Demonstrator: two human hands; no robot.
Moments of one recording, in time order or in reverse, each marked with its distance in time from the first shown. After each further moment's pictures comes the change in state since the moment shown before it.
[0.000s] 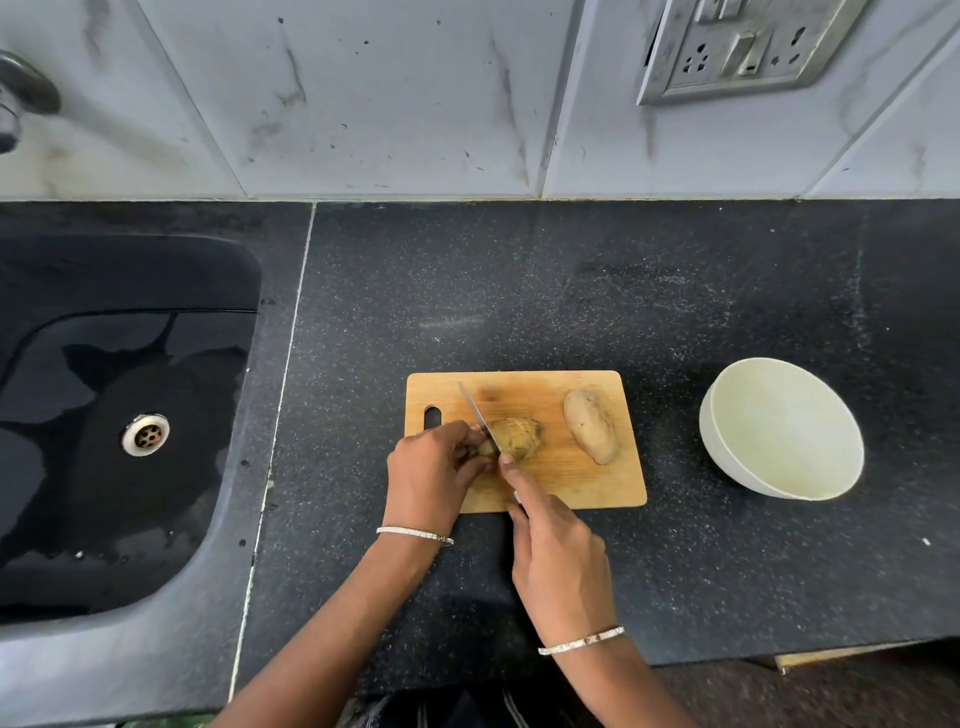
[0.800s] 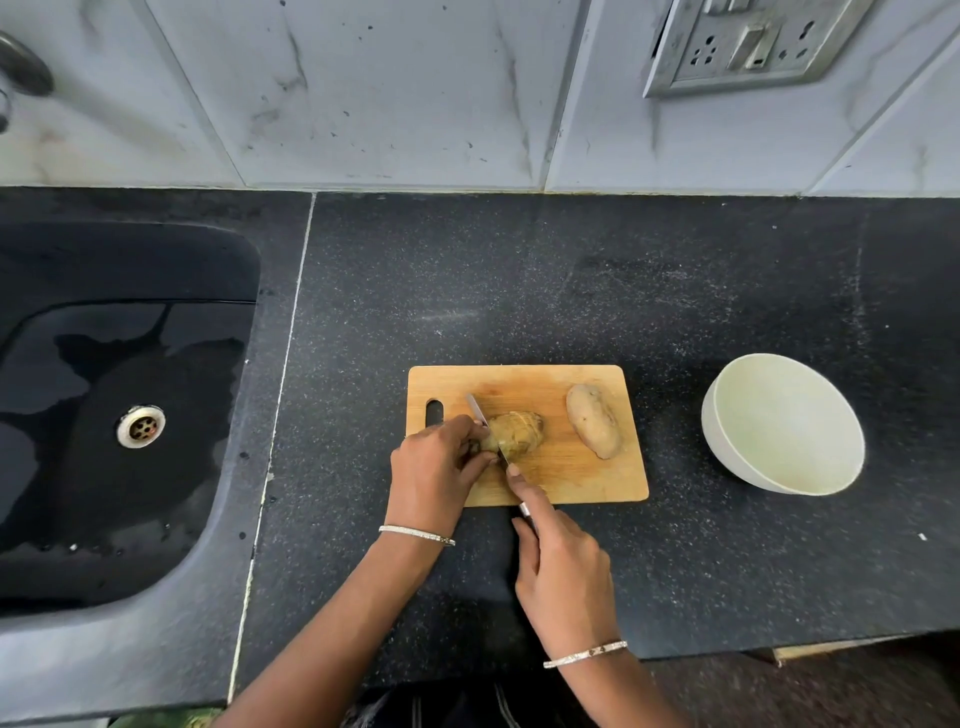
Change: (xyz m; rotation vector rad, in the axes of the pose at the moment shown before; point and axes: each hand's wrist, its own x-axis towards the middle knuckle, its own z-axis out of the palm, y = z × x) left_hand -0.004 -0.004 0.002 0.046 0.011 0.049; right_hand -0.014 0.003 0.007 0.065 -0.004 0.059
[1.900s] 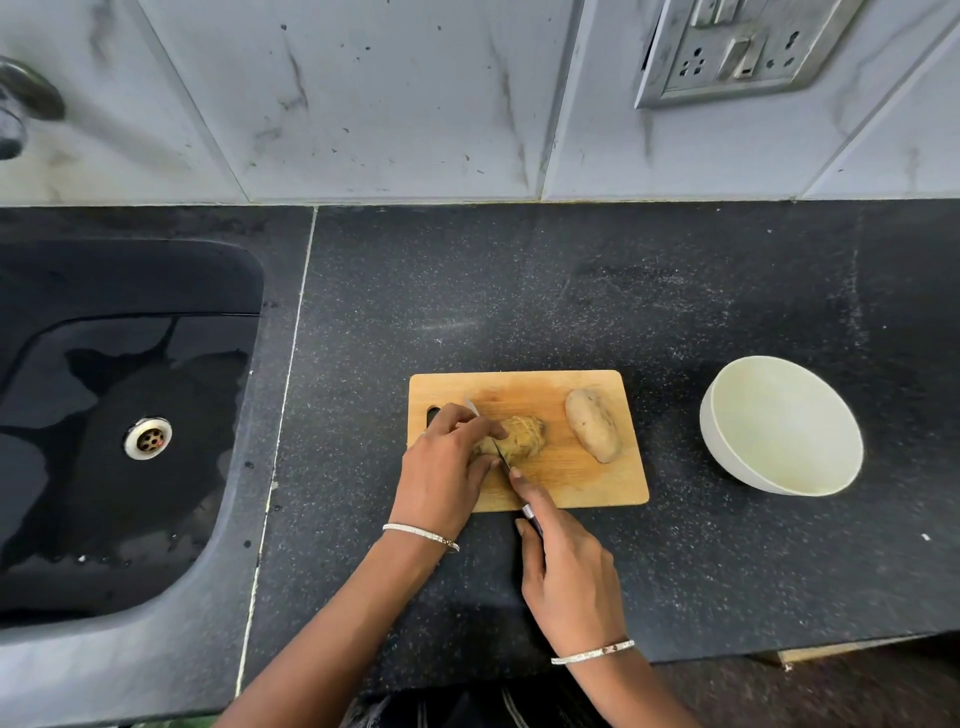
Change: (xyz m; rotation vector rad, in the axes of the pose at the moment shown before) left_hand 0.004 0.017 -0.011 0.053 -0.071 0.104; right_hand 0.002 0.005 -0.006 -0.004 -0.034 -0.040
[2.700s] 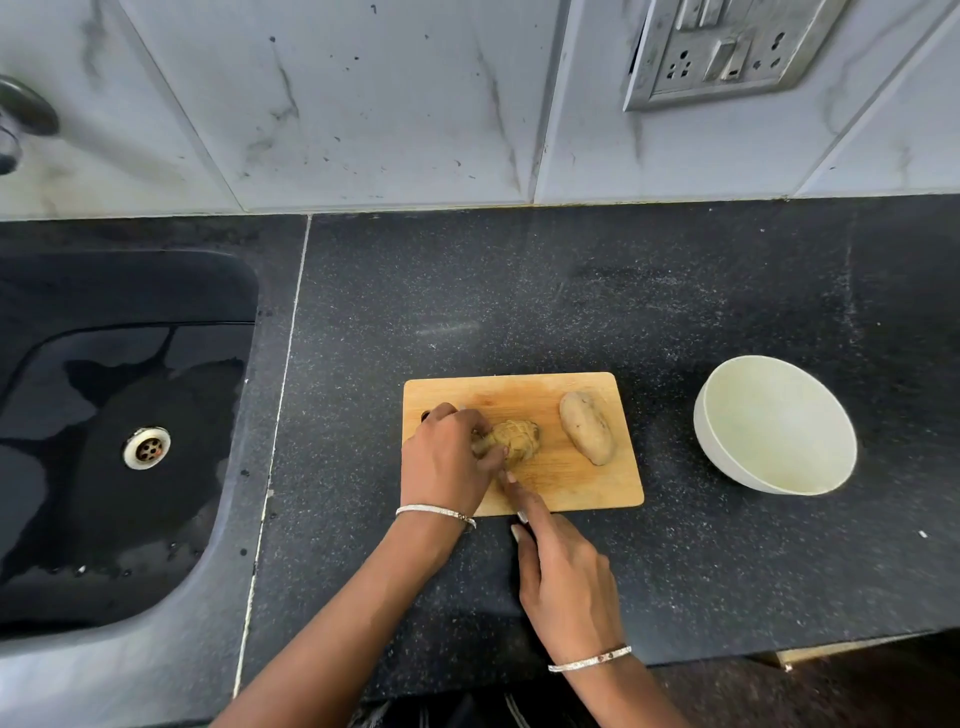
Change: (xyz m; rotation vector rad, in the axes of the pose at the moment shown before) left_hand 0.018 0.023 -0.002 0.136 -0.035 -0.226; right_hand -0.002 0.003 0.001 -0.005 -0.037 0.008
